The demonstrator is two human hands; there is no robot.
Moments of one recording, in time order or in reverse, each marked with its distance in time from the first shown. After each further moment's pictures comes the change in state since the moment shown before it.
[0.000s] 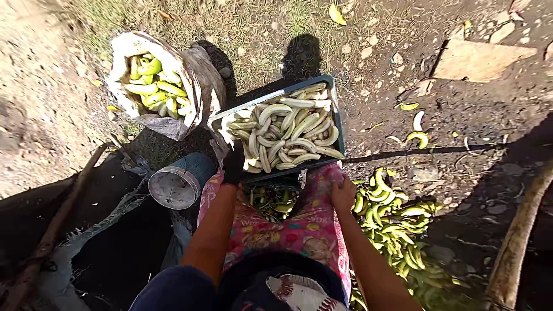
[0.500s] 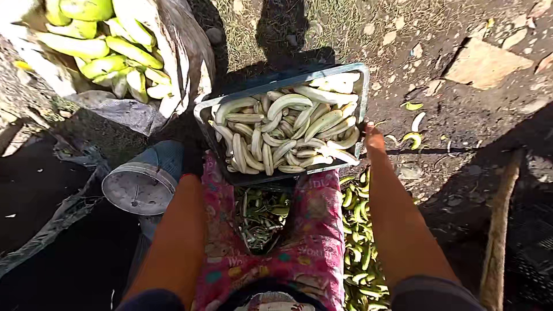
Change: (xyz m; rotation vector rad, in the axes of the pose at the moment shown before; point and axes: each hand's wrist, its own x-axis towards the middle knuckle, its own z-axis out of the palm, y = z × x) left_hand 0.120 -0.183 0.015 0.383 -0.428 -0.132; right_hand 0.195 -0.119 -0.020 0.153 -0.025 -0.064
